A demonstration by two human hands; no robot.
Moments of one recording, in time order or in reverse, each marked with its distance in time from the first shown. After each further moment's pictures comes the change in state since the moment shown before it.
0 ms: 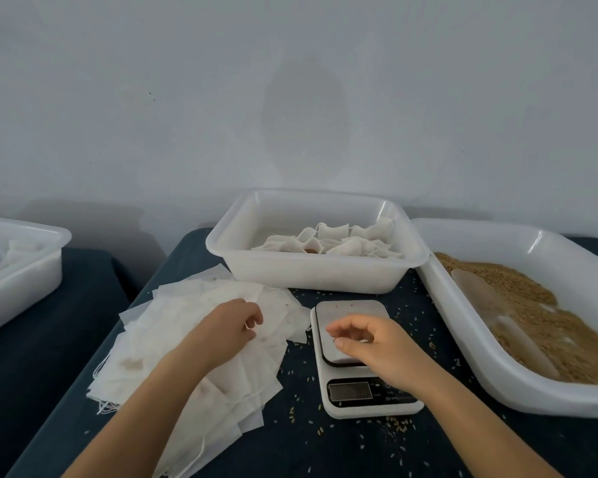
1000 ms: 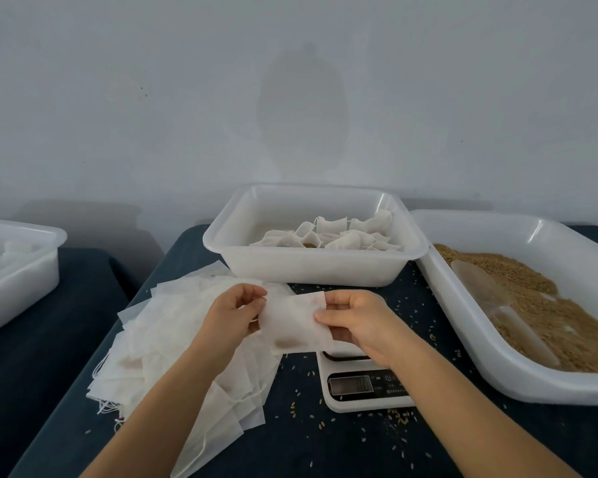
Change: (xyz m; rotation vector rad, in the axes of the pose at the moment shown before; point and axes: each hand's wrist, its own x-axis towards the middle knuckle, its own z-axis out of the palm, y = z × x) left_hand 0.000 0.020 0.013 -1.148 0.246 -0.341; right_hand 0.037 -0.009 0.014 0.589 -0.064 0.163
